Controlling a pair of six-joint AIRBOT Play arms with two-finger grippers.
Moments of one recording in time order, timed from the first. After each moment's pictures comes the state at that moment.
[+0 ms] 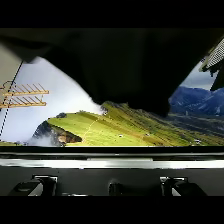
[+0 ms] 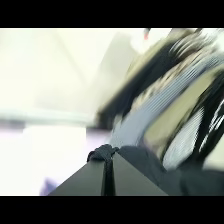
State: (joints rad) left arm 0.04 -0.83 1.76 0.86 -0.93 -1.59; right arm 0.16 -0.91 2.12 -1.44 1.22 1.70
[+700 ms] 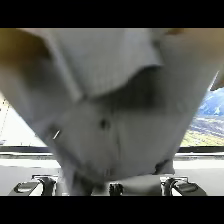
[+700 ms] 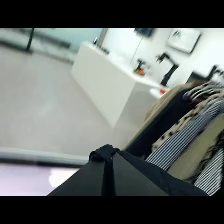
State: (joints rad) left arm 0.04 -0.80 1.66 1.00 -0.83 -1.65; right arm 0.16 -1.06 2.12 -1.46 1.09 1.81
